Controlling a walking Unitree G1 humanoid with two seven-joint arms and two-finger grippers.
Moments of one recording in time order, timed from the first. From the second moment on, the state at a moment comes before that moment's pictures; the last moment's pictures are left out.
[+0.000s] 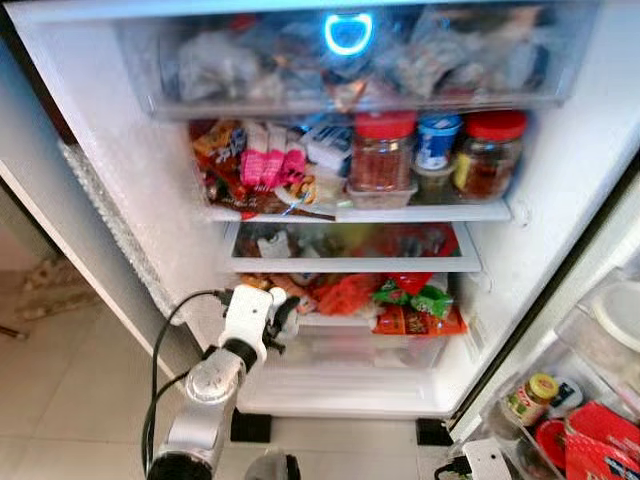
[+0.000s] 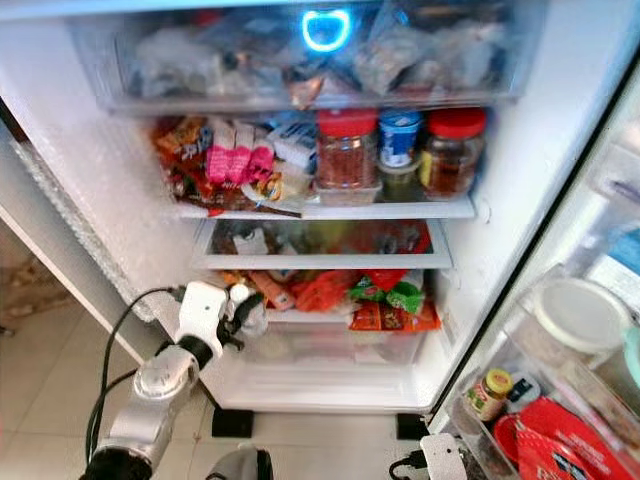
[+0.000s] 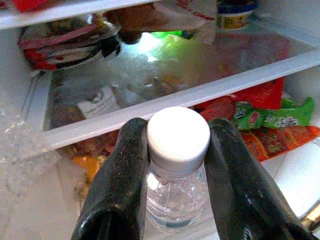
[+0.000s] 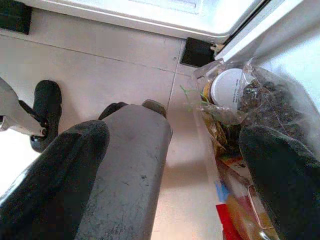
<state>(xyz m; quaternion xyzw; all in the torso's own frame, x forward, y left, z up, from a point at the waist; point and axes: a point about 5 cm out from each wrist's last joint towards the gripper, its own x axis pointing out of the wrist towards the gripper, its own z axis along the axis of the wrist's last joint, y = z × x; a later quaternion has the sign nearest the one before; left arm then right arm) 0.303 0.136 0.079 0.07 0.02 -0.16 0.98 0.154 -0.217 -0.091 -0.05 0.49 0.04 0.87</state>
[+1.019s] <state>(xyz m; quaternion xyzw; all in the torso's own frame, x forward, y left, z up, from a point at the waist) 0.311 0.139 0.085 0.07 0.01 -0.14 0.99 0.155 -0.220 -0.089 -0.04 0.49 0.03 0.87</state>
